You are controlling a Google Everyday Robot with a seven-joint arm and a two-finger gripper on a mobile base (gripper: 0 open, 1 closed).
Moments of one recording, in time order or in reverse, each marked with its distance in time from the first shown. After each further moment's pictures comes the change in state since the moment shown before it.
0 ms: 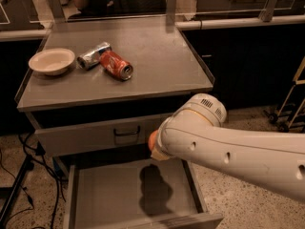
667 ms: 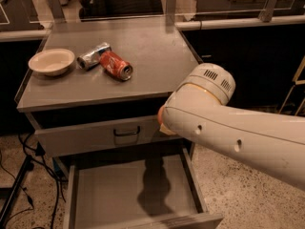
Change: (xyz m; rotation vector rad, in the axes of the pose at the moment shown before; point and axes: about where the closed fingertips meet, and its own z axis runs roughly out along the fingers) arm -0.010 -0.073 -0.054 0.183 0.044 0.002
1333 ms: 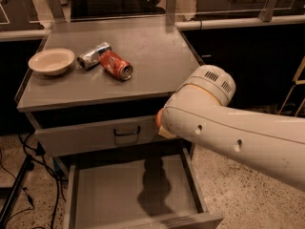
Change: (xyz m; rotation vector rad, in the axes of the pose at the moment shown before) arm 0.000 0.009 0.000 -0.028 -0.004 -0.006
